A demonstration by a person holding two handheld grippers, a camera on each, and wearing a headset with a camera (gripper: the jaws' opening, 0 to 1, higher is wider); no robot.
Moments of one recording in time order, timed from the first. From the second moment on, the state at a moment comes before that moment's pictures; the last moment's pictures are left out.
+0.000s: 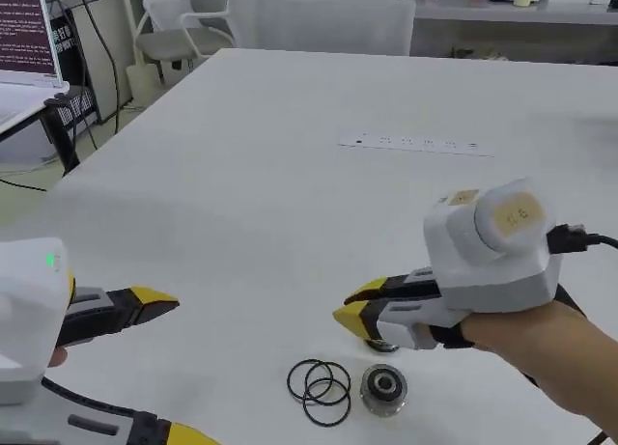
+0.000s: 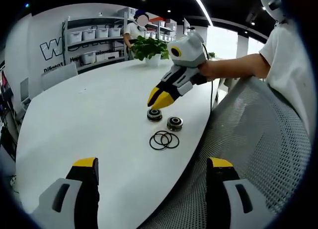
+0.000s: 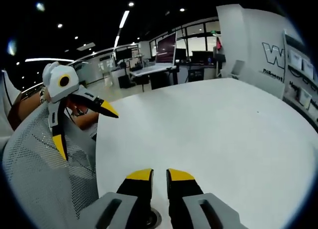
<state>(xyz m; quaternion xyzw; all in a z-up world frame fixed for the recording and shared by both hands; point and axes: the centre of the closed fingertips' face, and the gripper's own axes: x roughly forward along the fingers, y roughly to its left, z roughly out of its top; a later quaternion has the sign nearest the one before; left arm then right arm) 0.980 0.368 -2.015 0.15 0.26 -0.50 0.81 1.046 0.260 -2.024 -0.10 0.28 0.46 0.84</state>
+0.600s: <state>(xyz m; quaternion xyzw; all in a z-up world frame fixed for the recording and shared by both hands) 0.976 0.358 -1.993 0.13 0.21 -0.53 0.81 1.048 0.228 -2.026 -0.10 0.27 0.46 0.84</state>
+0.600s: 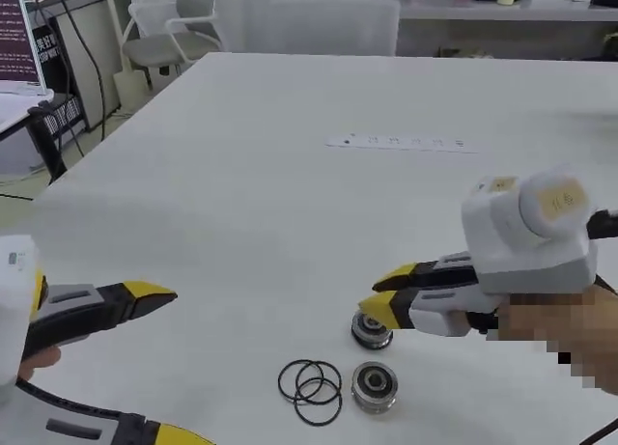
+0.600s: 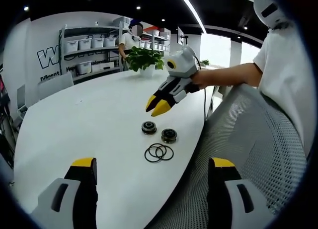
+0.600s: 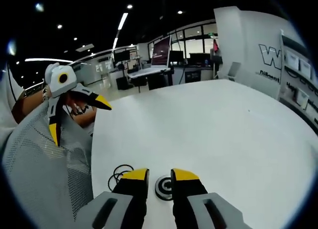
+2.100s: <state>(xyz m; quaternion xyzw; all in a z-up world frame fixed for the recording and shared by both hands) 1.038 0.250 -1.928 0.21 0.10 -0.62 0.75 1.045 0.201 -2.081 -0.14 0.33 0.44 0.82</state>
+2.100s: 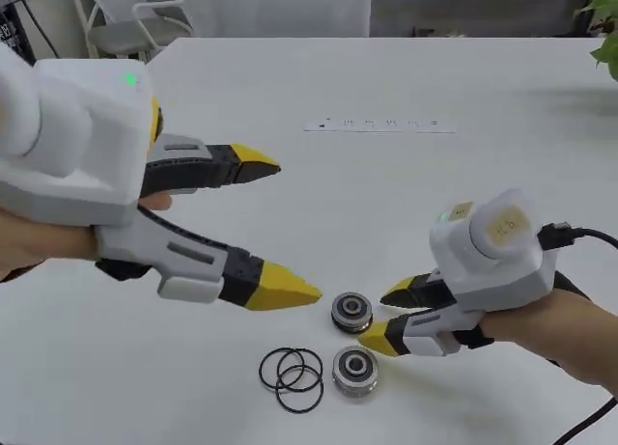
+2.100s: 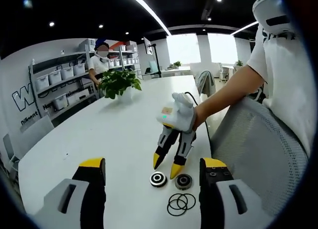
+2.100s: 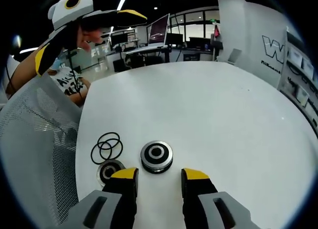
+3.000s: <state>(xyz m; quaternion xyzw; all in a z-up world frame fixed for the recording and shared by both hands) 1.050 0.202 -2.023 0.21 0.15 -0.63 0.73 1.044 0.204 -2.082 -0.12 0.33 0.44 0.82</state>
